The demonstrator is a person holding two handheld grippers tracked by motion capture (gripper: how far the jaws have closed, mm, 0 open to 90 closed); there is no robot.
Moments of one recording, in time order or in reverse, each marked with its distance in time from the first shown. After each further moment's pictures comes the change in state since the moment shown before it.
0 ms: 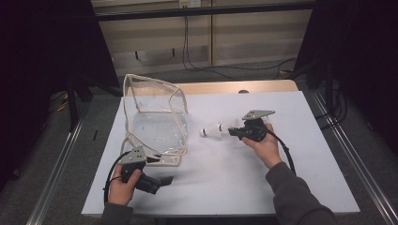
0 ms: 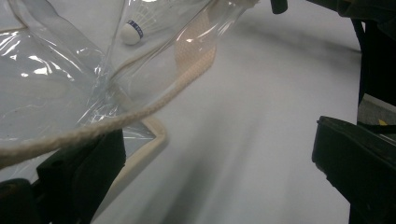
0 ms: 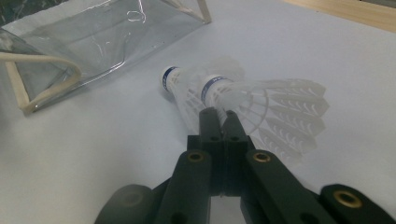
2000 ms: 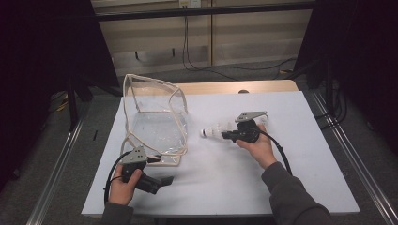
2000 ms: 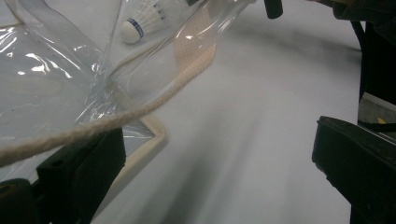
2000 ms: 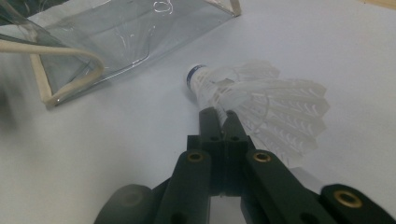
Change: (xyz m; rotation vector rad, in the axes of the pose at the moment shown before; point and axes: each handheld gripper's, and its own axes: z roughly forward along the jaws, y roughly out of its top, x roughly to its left) left arm 0.001 0.000 0.002 0.011 -0.002 0.001; right arm 0.009 0.001 0.016 0.024 0.079 -0.020
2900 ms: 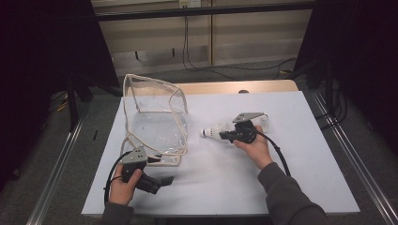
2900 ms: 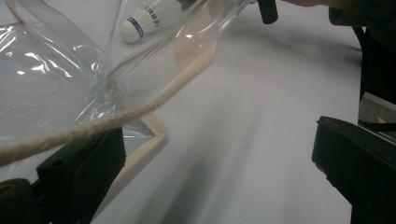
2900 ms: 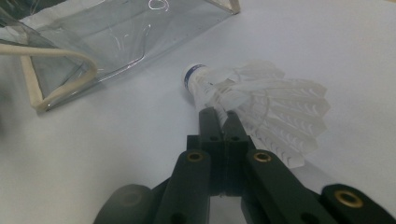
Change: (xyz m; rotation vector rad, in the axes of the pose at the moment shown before) left arm 0.000 0.000 0.001 0.003 -0.001 0.000; right arm 0.001 -0.003 0.011 -0.004 -0.009 0.015
